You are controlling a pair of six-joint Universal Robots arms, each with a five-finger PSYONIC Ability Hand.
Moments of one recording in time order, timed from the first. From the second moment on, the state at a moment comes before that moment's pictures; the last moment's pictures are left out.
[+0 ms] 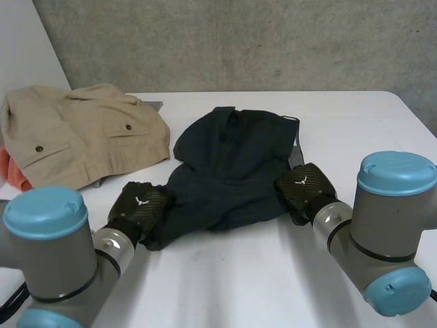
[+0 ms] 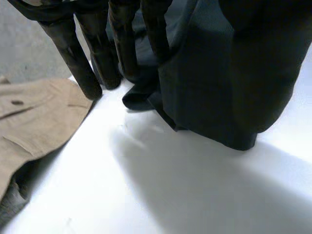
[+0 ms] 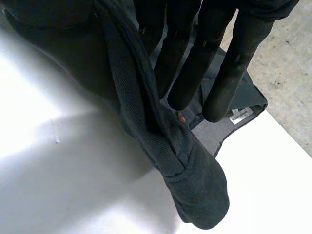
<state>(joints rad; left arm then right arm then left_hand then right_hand) 4.22 -1.93 -1.86 3.42 -1.59 3.54 2.06 -1.12 1.65 -0.16 1.51 2.65 0.48 0.50 0.49 0.50 0.33 1.12 1.17 1.19 1.20 1.01</state>
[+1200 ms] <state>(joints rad) 4.26 -1.65 -1.31 2.82 -1.51 3.41 1.98 -1.37 1.20 0.49 1.50 2.40 1.11 1.20 1.19 1.20 1.00 1.08 1.18 1.18 1.19 1.02</state>
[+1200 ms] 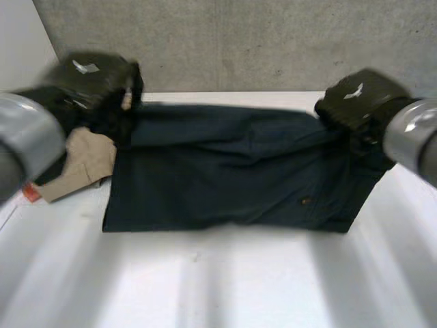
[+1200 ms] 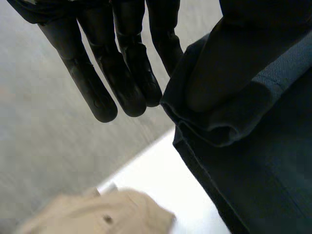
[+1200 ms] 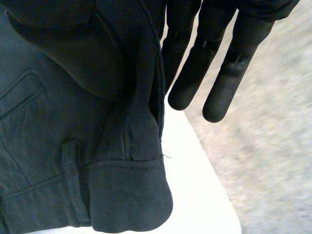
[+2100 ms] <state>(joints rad) 4.33 -2.07 -1.32 3.28 -1.41 3.45 2.04 -0.85 1.12 -0.37 1.53 2.43 1.11 1.20 1.19 1.20 1.01 1.11 1.18 1.19 1.20 1.02</state>
